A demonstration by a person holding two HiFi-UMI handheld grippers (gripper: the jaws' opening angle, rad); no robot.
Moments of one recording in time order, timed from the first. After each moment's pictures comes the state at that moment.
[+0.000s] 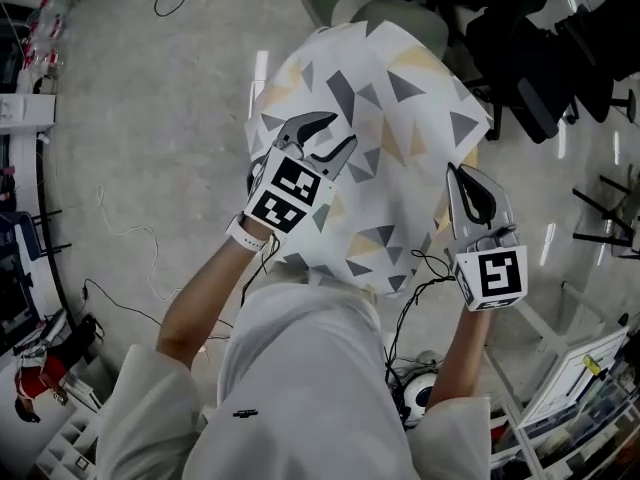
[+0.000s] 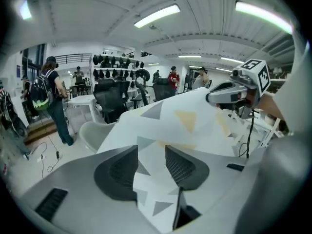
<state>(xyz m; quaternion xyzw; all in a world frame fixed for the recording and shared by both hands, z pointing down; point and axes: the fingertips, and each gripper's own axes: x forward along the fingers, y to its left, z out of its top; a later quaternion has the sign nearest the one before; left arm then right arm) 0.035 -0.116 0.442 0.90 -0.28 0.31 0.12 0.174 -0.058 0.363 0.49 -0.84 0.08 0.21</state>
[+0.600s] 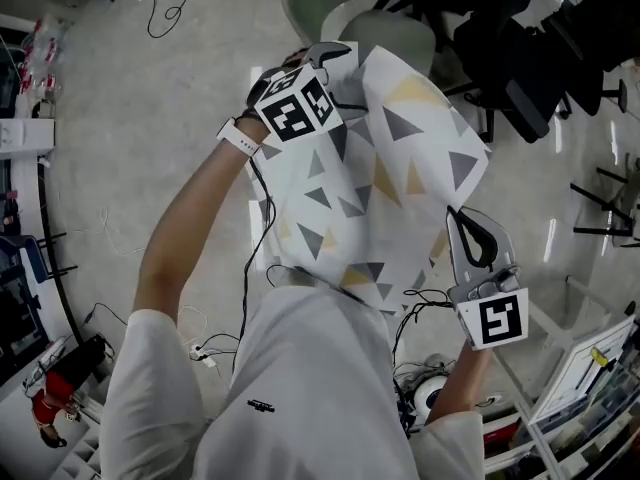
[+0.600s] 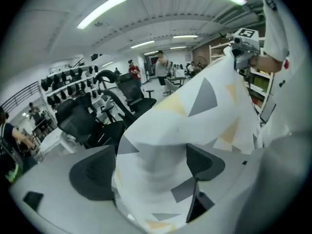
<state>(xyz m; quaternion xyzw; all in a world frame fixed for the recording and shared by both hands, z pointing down) 0.080 -0.219 0.433 0.91 -0.08 0.40 -0.08 0.164 -0.012 0.316 0.47 -0.85 0.06 0.22</state>
